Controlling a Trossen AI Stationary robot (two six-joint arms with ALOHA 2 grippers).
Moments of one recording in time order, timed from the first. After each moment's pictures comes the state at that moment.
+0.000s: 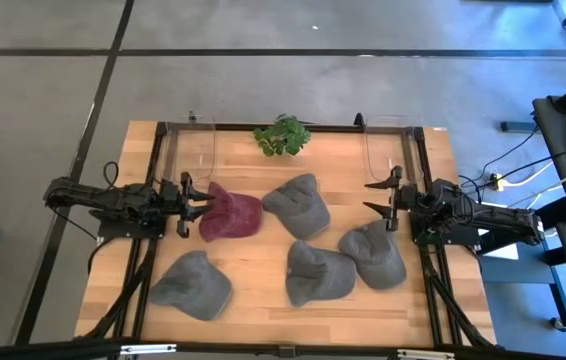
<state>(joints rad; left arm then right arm) -0.17 0.02 0.01 0.06 -0.29 -0.09 -0.16 0.00 0.01 0.02 -0.02 -0.19</state>
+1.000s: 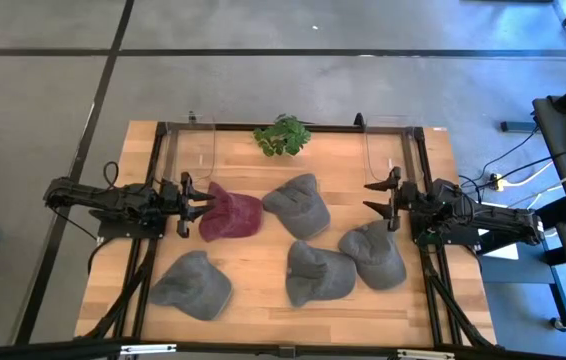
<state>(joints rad) -0.17 0.02 0.01 0.06 -0.29 -0.09 -0.16 0.00 0.01 0.02 -0.02 0.05</state>
